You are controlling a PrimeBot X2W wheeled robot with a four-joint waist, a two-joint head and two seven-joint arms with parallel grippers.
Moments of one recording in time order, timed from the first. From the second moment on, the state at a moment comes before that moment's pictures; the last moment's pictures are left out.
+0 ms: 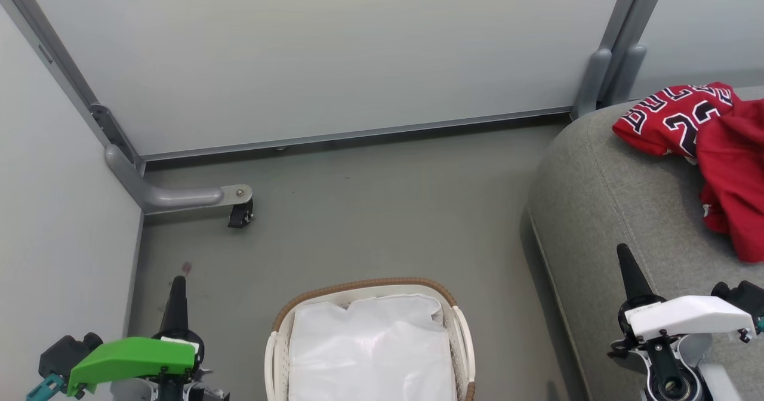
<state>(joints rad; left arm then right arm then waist) -0.06 0.05 0.04 0.30 -1.19 -0.12 -0.01 -0.12 -0.04 -0.08 0.30 1.11 0.13 -0.01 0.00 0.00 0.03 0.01</state>
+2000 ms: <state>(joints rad) -0.10 0.05 0.11 0.25 -1.61 -0.13 0.11 -0.11 -0.05 -0.11 0.25 1.61 0.13 0.11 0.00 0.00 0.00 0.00</state>
